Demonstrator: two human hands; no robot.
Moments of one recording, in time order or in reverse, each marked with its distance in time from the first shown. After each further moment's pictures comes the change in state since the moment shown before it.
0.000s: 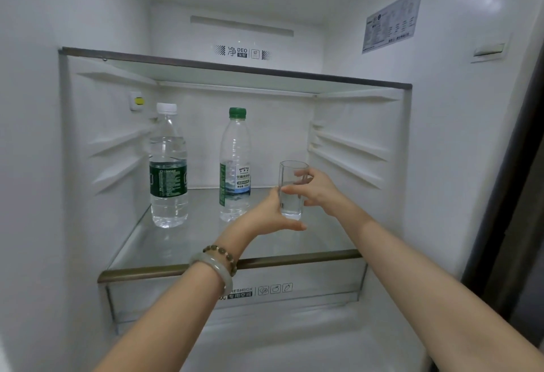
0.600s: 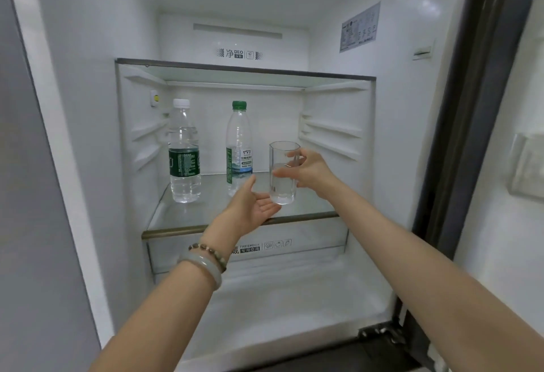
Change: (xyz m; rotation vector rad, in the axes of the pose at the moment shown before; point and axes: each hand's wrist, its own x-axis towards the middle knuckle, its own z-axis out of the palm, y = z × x) left_hand -0.106 0.018 -0.011 -1.323 -0.001 -0.332; right_hand -0.106 -0.047 0.012 0.001 0.075 -0.108
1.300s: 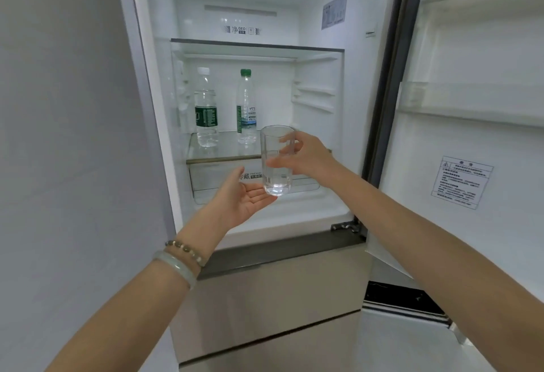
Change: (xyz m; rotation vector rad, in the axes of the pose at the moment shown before) left_hand -0.232 -0.067 -0.015 -0.028 0.017 -0.086; right_hand -0.243 -0.068 0.005 -0.057 -0.060 -0.071
